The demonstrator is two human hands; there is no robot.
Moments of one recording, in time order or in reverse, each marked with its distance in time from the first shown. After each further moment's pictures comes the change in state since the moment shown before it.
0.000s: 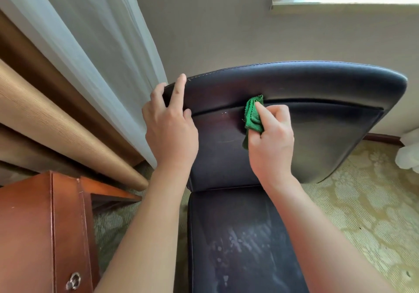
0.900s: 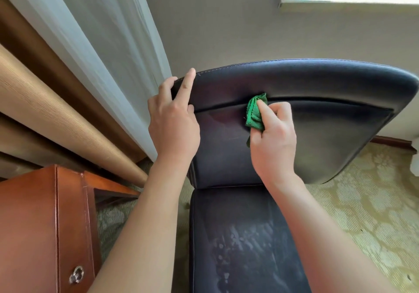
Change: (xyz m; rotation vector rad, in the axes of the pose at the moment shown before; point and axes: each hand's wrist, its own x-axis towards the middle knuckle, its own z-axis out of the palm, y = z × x) left_hand 0.008 -0.011 -0.003 -0.019 -0.046 0.035; right_hand -0.003 -0.003 0.007 -0.063 -0.013 -0.073
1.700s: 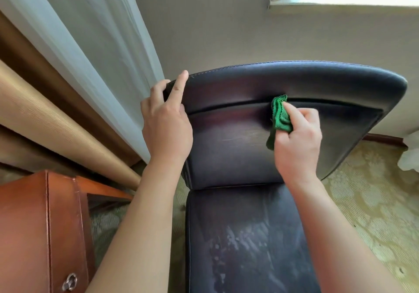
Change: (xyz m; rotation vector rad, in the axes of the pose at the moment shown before) left_hand 0.000 0.003 0.002 -0.040 0.000 -0.004; right_hand 0.005 0.031 -0.036 0.036 0.078 0.172
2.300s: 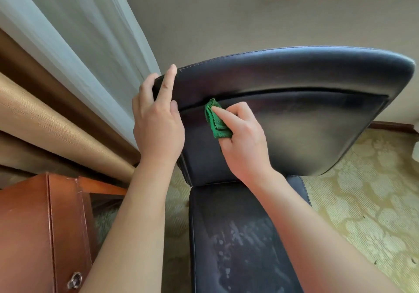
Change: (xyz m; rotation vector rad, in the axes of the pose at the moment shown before) left_hand -0.001 -0.004 0.002 0.051 -0.002 0.078; right_hand -0.025 -0.035 0.044 0.073 -0.340 -0.245
